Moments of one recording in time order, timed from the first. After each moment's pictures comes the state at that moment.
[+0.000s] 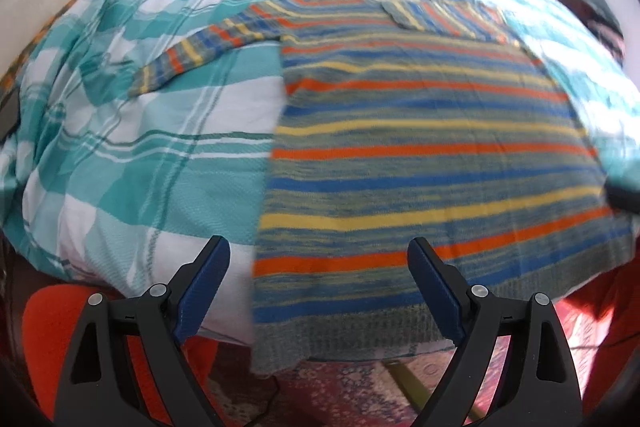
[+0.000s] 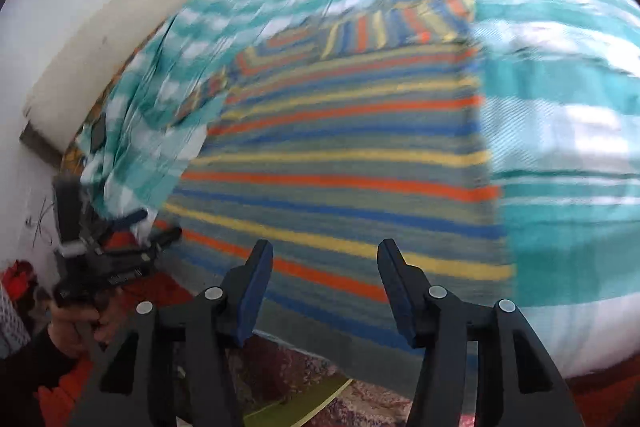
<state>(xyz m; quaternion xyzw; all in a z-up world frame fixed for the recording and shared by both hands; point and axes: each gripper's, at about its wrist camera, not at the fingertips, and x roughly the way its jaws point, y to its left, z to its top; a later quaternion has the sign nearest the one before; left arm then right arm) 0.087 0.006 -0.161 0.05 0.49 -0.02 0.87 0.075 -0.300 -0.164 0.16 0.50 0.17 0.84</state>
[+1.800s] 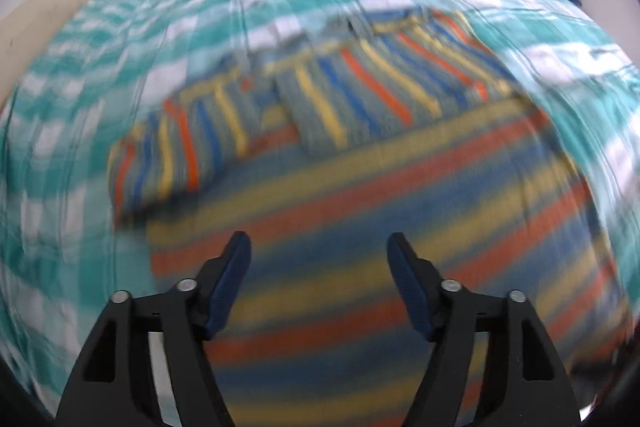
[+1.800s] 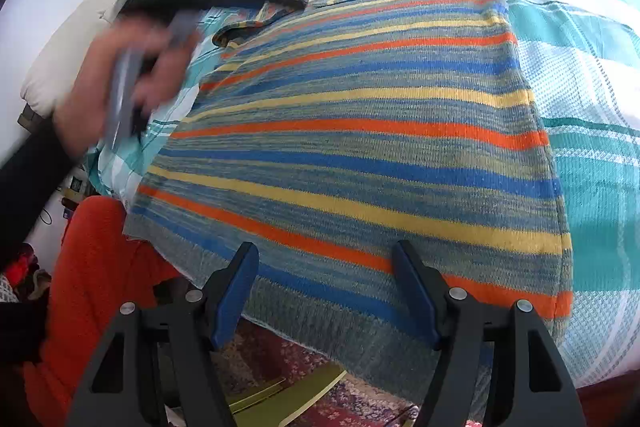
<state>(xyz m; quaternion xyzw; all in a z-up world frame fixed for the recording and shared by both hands) 0.250 -0.120 -0.169 0.16 0.49 -0.13 0.85 0.073 -0.292 -0.204 0.16 0.53 0.19 0.81</state>
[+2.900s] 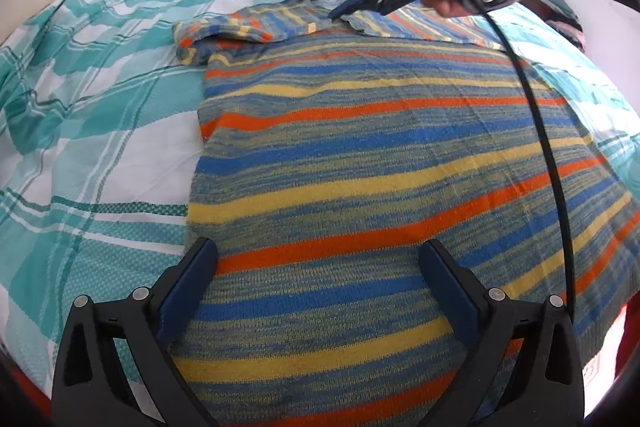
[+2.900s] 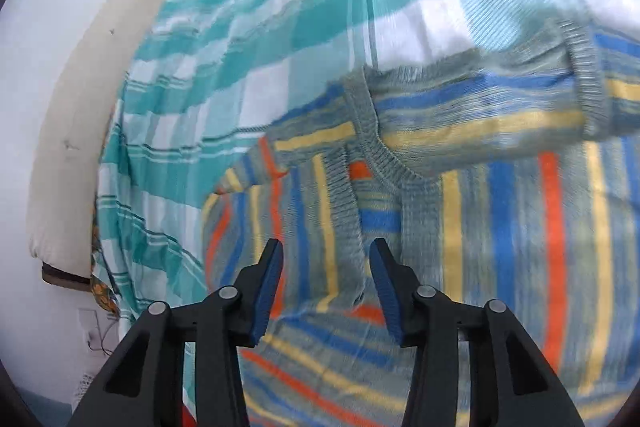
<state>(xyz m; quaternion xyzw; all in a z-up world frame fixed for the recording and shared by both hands) 0.143 -0.030 -0.221 0.07 0.44 -0.12 0.89 0.461 -0.216 -0.203 0.27 0.57 0.20 0.75</state>
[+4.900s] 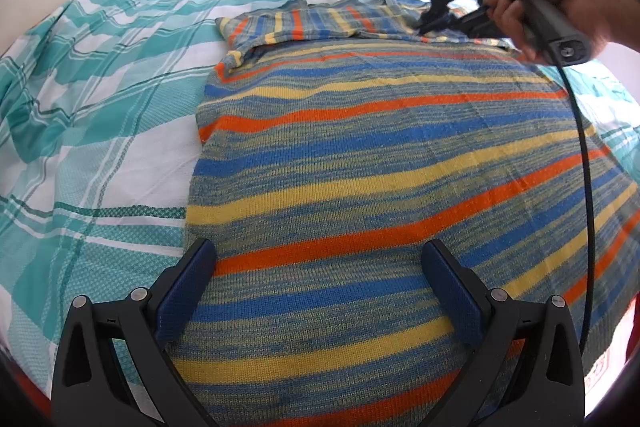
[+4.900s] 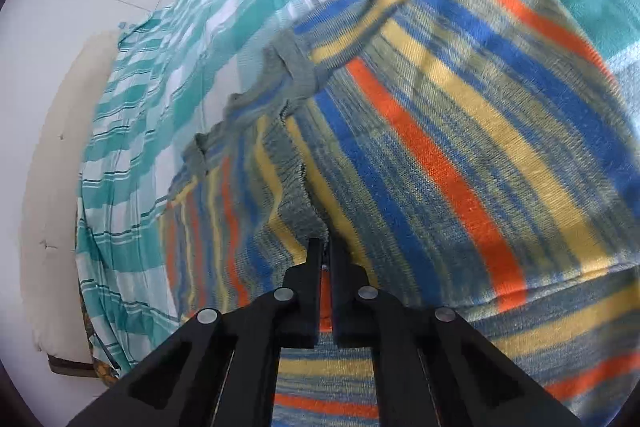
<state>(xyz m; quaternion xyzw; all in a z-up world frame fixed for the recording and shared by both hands) 0.139 -0.031 -0.221 0.08 0.43 -0.12 0.89 0.388 -0.339 -0.218 0.36 0.52 0.04 0.77</state>
